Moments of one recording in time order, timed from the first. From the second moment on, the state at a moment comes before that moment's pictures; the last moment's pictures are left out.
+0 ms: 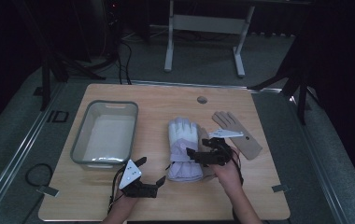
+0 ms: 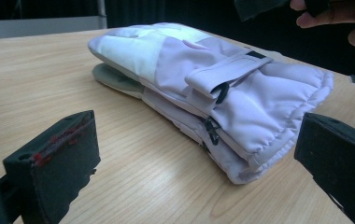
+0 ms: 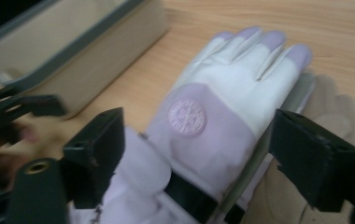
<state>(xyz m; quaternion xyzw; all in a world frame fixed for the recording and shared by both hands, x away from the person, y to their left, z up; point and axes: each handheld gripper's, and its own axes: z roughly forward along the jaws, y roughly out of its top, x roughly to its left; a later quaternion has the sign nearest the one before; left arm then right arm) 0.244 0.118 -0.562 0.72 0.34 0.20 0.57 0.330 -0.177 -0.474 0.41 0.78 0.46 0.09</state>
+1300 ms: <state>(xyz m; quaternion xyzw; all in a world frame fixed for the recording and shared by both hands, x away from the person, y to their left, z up) 0.254 0.075 -0.508 0.78 0.32 0.13 0.52 0.337 -0.216 -0.474 0.32 0.82 0.46 0.13</state>
